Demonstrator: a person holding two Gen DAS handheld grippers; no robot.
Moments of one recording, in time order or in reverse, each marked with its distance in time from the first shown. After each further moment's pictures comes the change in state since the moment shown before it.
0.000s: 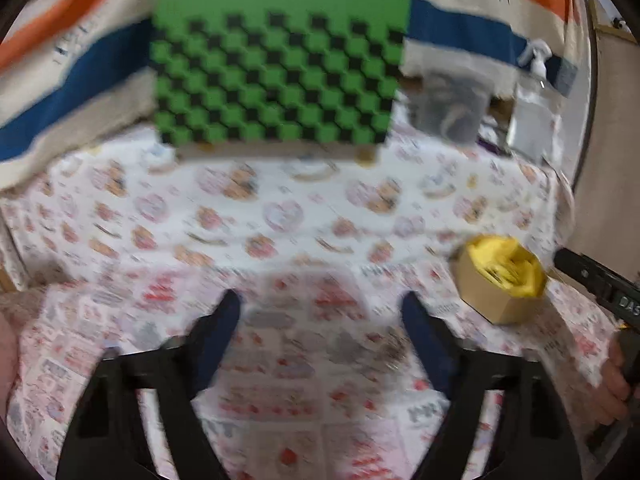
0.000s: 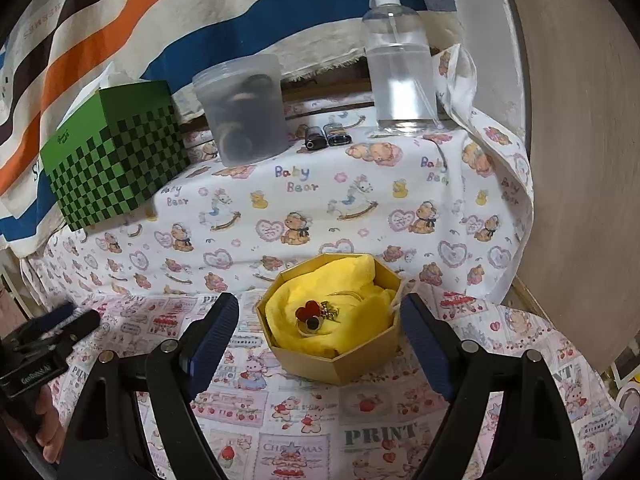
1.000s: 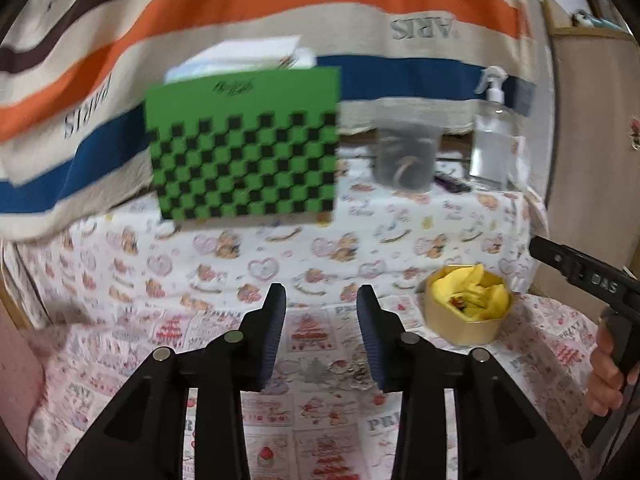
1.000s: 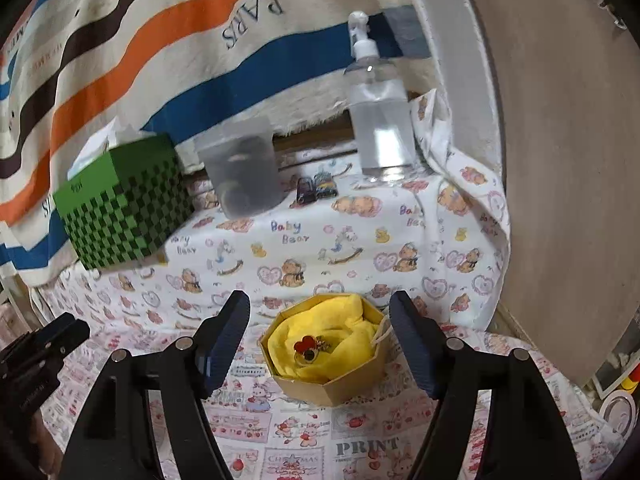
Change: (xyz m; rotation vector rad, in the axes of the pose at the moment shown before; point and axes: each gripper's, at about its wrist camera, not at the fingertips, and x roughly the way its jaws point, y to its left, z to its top) left arm -0.053 -0.030 0.003 0.080 -0.195 0.052; right arm -0.030 -0.012 0.017 0.038 -0.101 0.013
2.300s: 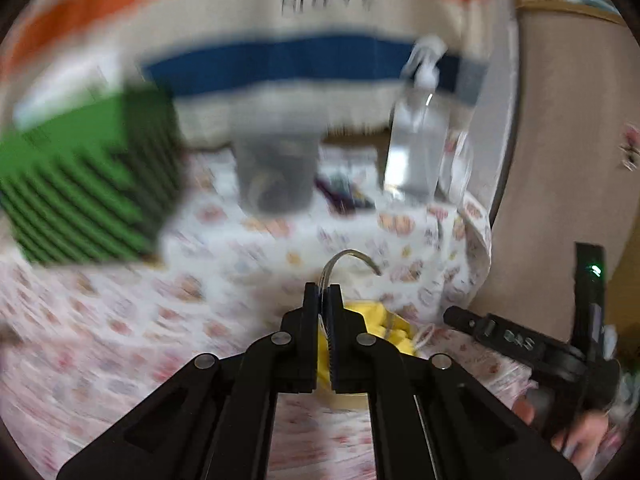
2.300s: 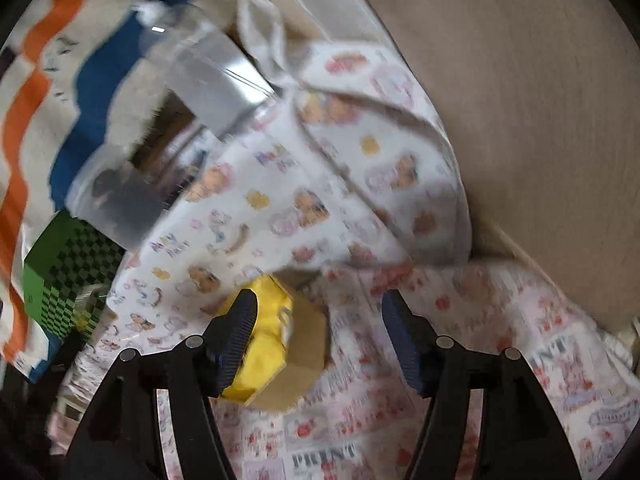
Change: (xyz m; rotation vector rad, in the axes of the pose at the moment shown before) left arm 0.072 -0.132 0.060 -0.026 0.127 -0.191; right arm 0.057 -0.119 -0.003 0.471 0.247 0.009
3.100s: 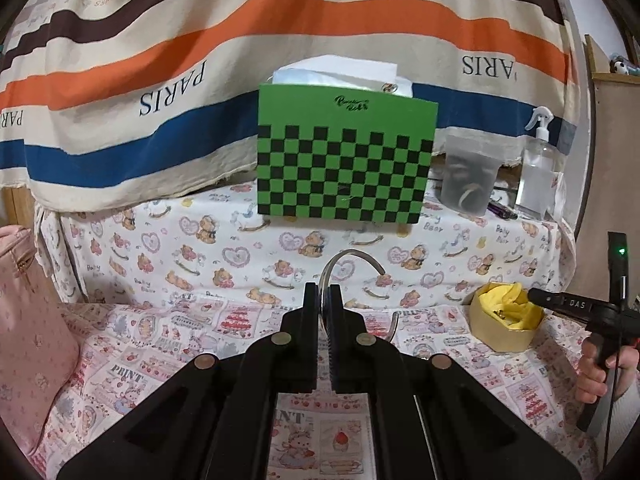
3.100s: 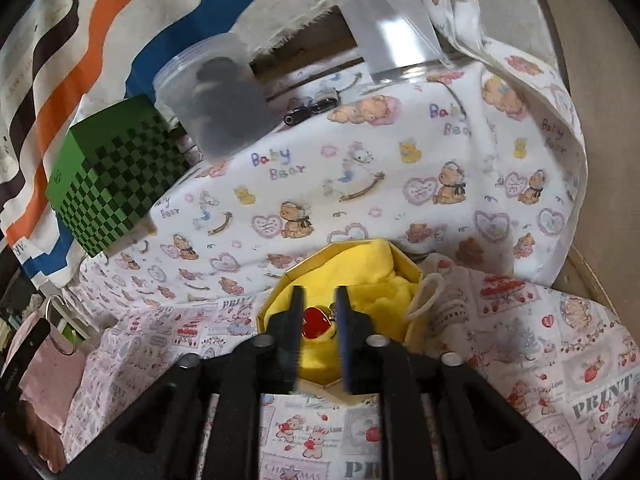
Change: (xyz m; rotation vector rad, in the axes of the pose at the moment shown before) left arm -0.136 0.162 -0.078 -0.078 -0.200 0.294; right arm 0.029 0.073 -0.047 -0.361 -0.001 0.146
